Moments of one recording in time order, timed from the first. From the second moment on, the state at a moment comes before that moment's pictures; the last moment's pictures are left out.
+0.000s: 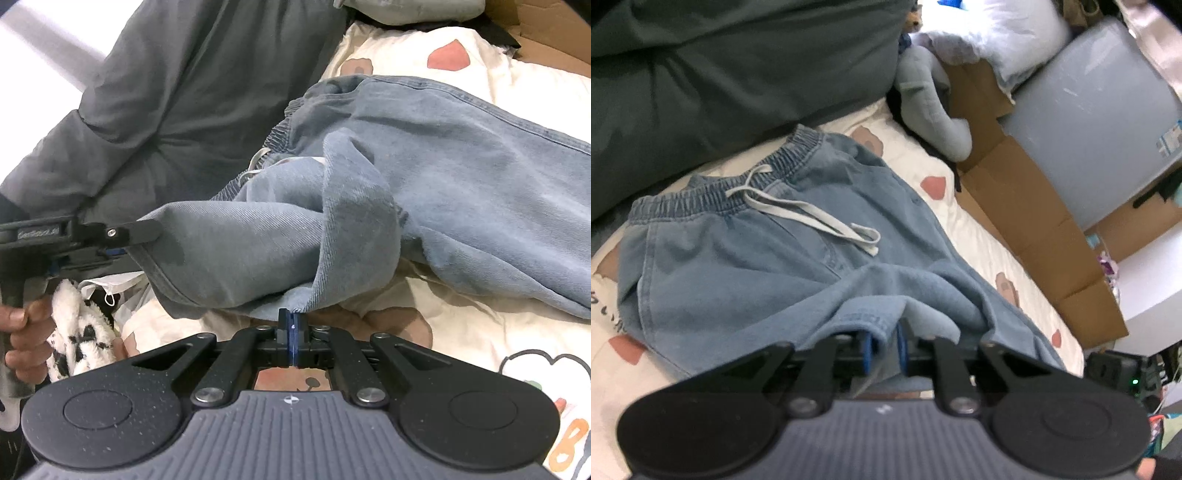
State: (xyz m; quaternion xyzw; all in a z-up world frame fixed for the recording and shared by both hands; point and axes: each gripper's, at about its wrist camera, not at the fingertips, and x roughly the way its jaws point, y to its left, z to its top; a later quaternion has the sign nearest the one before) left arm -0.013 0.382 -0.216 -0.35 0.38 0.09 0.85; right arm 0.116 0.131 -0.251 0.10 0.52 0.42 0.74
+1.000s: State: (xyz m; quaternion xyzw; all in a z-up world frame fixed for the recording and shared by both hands) left arm -0.004 0.411 -0.208 -0.37 0.31 0.11 0.87; right arm 0.127 0.147 -0.332 0.11 0.56 0.38 0.73
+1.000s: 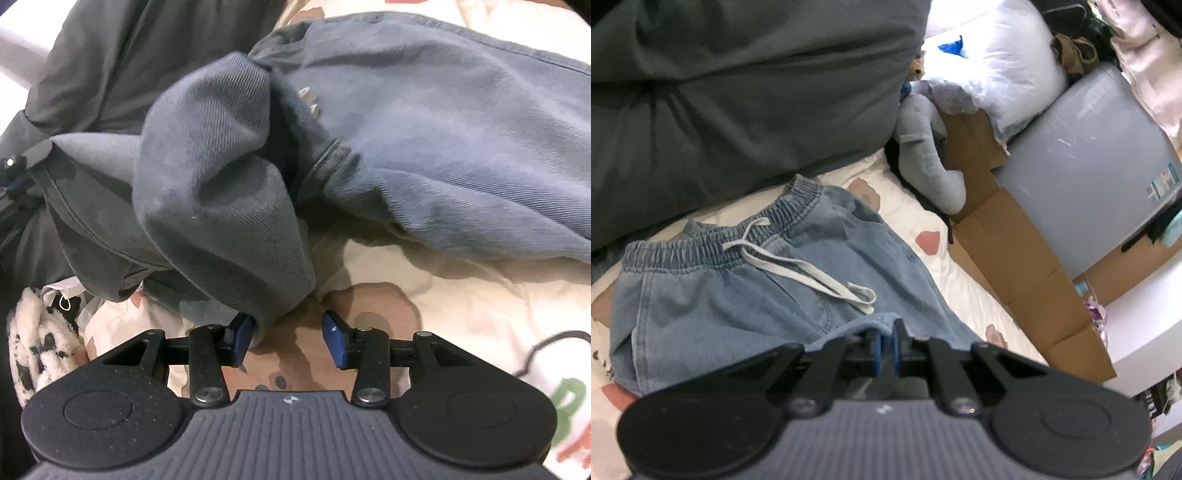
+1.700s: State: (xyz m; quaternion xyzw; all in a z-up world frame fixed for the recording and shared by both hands) left arm -0.045 0.415 -0.215 -0.40 0.35 0.07 0.84; right arm 0.143 0.187 -0.331 0.15 0.57 0.40 0.70
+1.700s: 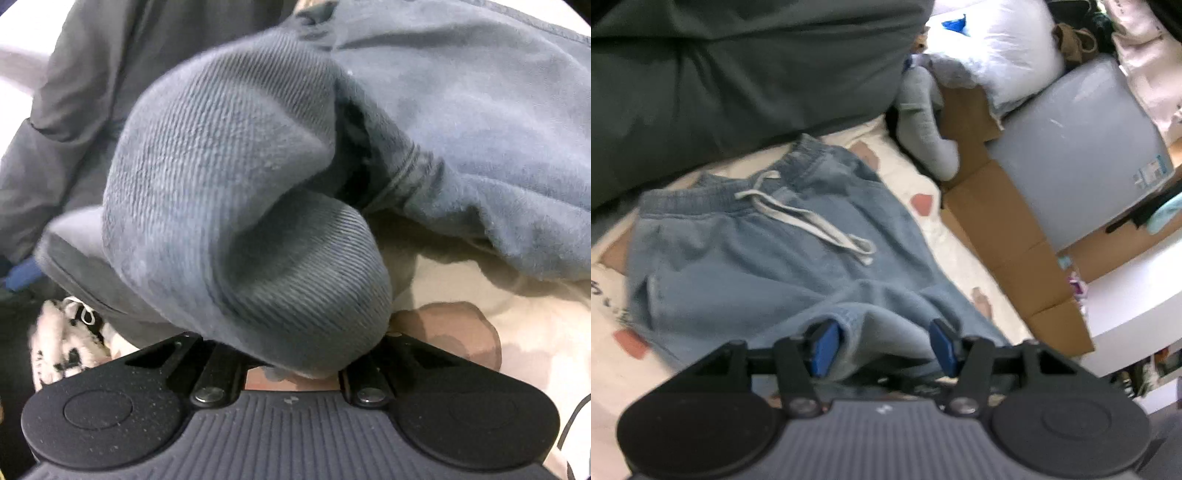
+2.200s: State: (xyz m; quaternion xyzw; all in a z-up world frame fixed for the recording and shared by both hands) left arm -0.038 0.498 -0.285 -0.34 0.37 0.29 0.81; right arm 0.142 0.196 -0.318 0.14 0.56 0.41 0.71
